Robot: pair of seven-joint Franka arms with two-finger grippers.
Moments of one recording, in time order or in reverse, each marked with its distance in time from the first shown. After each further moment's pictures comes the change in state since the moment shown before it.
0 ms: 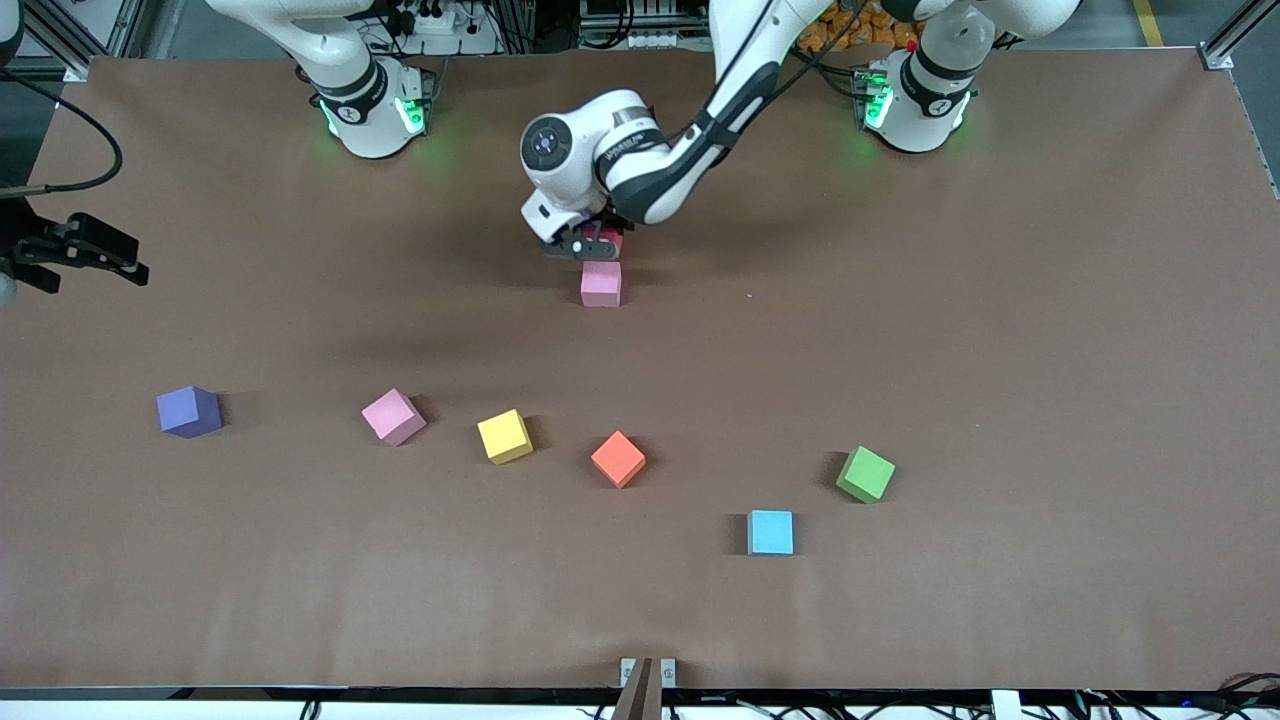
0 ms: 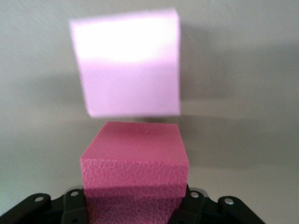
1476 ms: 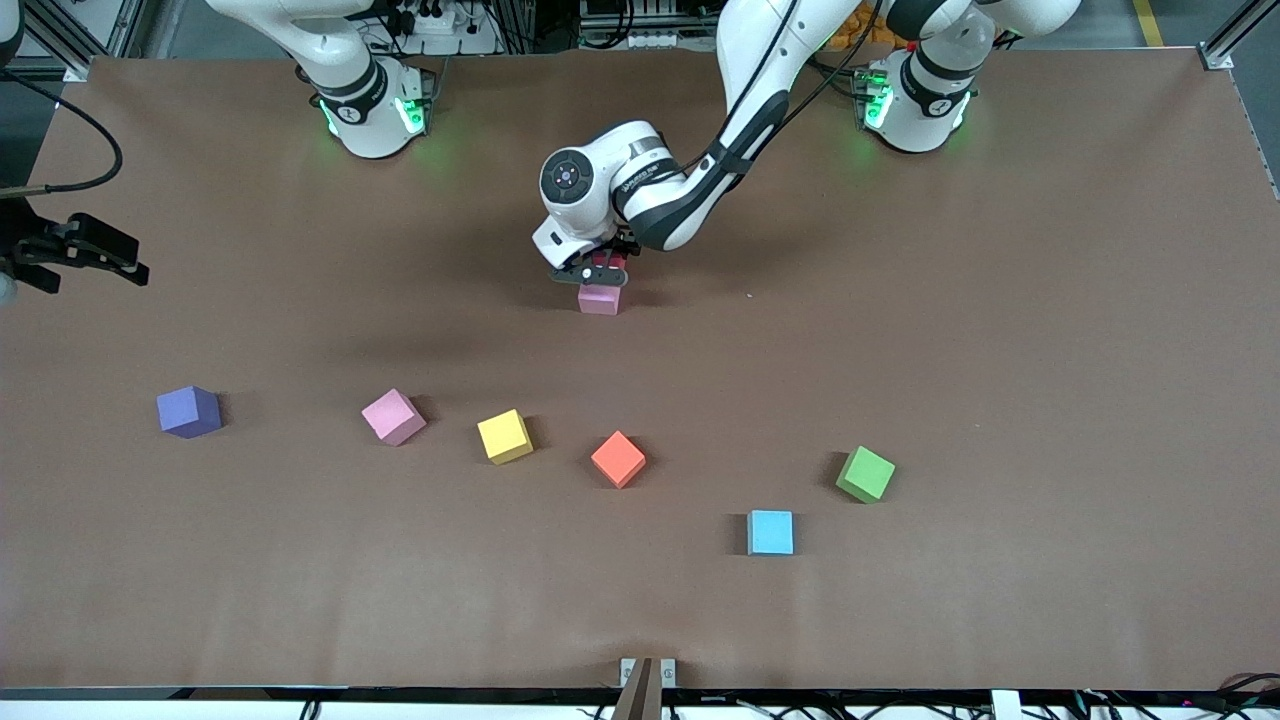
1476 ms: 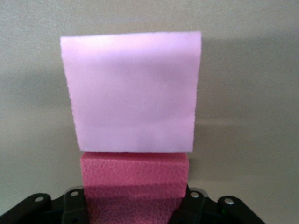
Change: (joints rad) left arm 0.020 0.049 -0.003 -0.011 0.000 0.089 0.050; right arm 0.001 0.000 0.000 0.000 0.000 0.000 0.000
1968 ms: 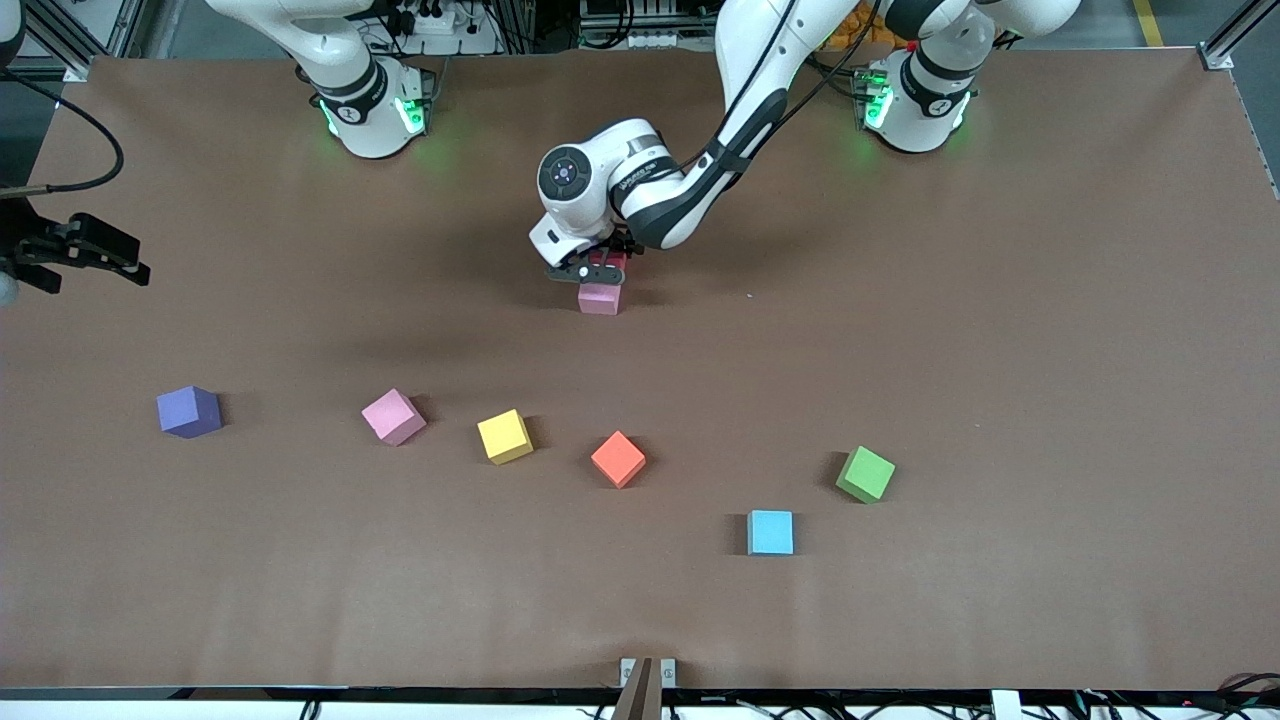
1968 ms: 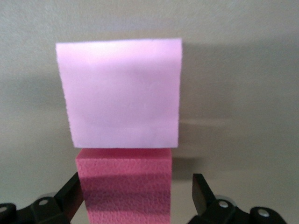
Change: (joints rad) left arm -0.004 -0.015 0.000 0.013 0.000 0.005 -0.007; right arm 0.001 0.000 0.000 0.000 0.000 0.000 0.000
